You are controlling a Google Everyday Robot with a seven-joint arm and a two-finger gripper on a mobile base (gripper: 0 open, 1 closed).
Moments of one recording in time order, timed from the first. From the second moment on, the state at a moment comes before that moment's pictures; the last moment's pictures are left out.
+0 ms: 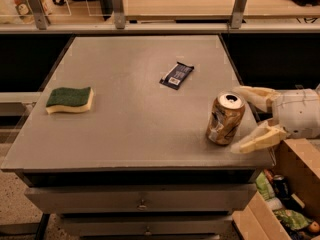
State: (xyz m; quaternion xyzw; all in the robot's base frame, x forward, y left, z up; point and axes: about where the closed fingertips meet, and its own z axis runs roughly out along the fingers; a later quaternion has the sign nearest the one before) arm 0.463 -0.179 0.866 -0.56 0.62 0.27 0.48
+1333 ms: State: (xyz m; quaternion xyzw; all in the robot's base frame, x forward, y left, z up) arm 0.491 -0.104 0.896 -0.61 0.56 0.33 0.46
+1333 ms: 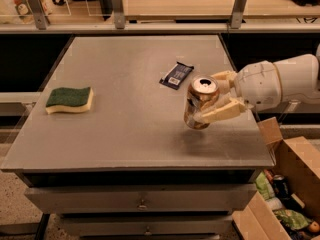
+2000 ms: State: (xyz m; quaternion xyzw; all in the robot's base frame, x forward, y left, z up) arm 0.565 -0.098 0.904 -0.61 0.58 0.30 0.45
